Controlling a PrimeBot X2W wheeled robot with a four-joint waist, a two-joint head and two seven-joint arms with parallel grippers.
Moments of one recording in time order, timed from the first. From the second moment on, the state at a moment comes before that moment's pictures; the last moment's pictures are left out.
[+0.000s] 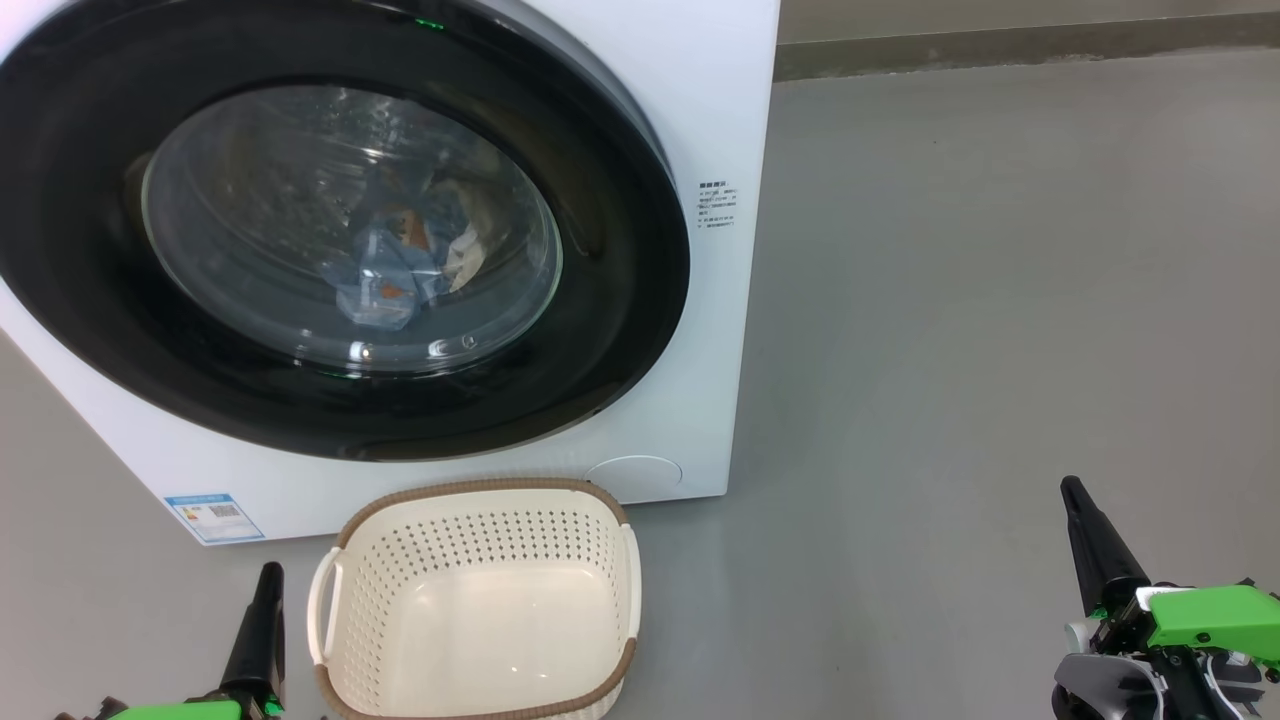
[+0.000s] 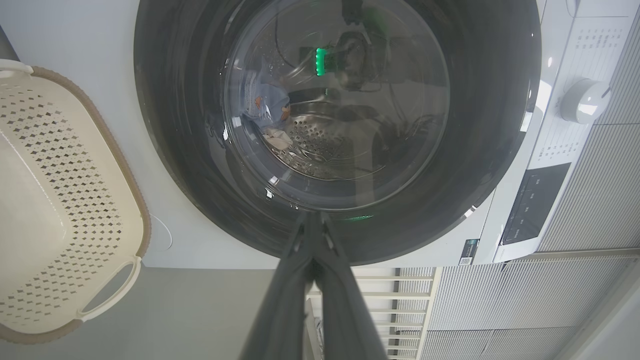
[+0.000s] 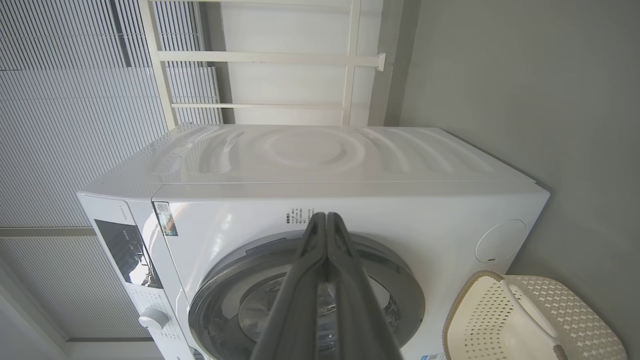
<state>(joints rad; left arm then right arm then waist) -0.07 0.04 0.08 0.28 -1.60 -0.13 0.11 -0.07 -0.04 -0.13 0.27 1.61 0.13 0.11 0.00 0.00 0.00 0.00</state>
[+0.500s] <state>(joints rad) -0.07 0.04 0.08 0.28 -1.60 -0.13 0.11 -0.07 -0.04 -0.13 0.27 1.61 0.13 0.11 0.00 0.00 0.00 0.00</state>
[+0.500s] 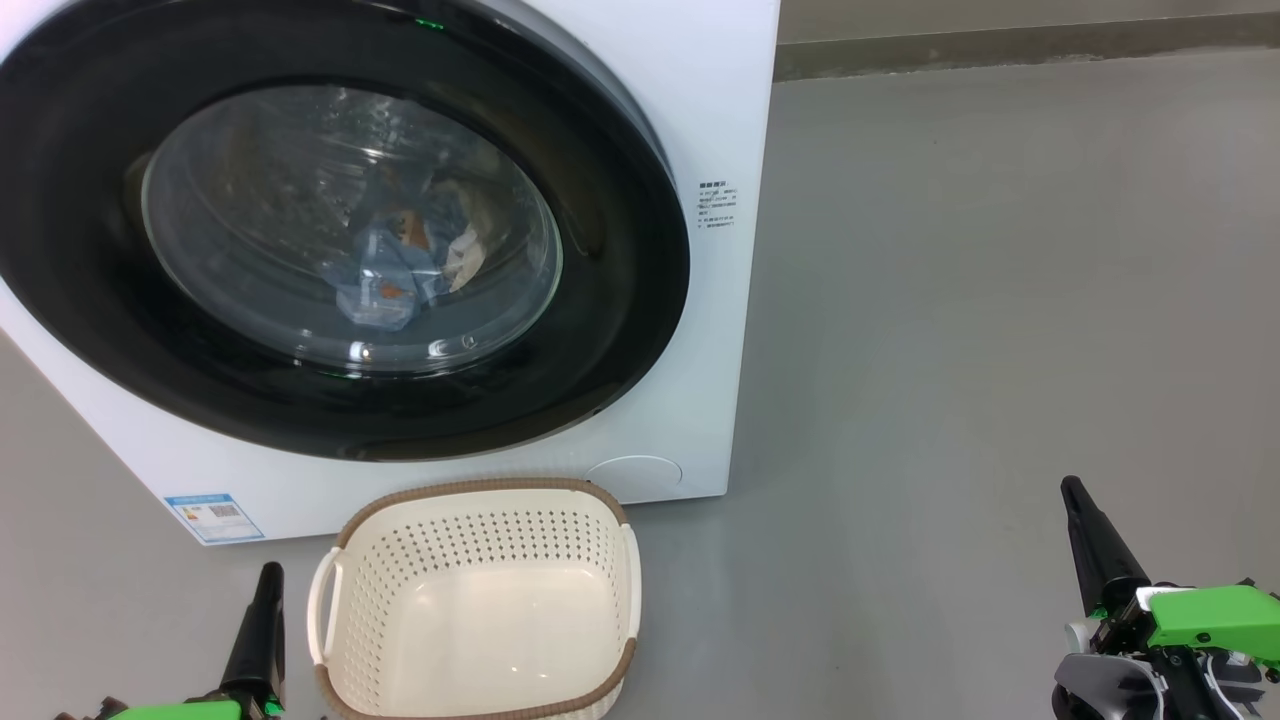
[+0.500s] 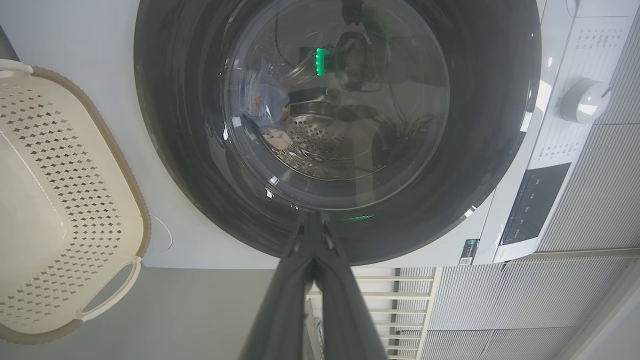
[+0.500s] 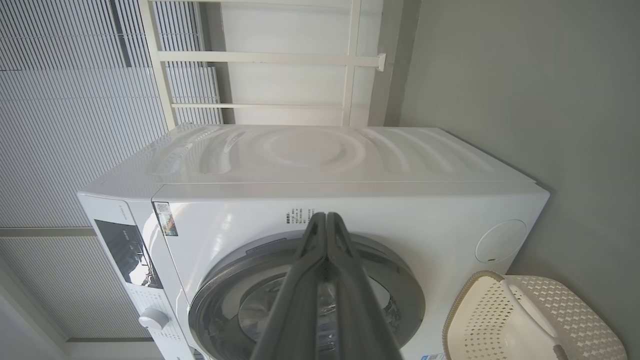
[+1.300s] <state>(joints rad) -0.07 0.04 0.08 0.28 -1.60 -0.13 0.11 -0.07 -0.04 -0.13 0.27 1.61 0.13 0.11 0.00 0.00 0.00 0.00</state>
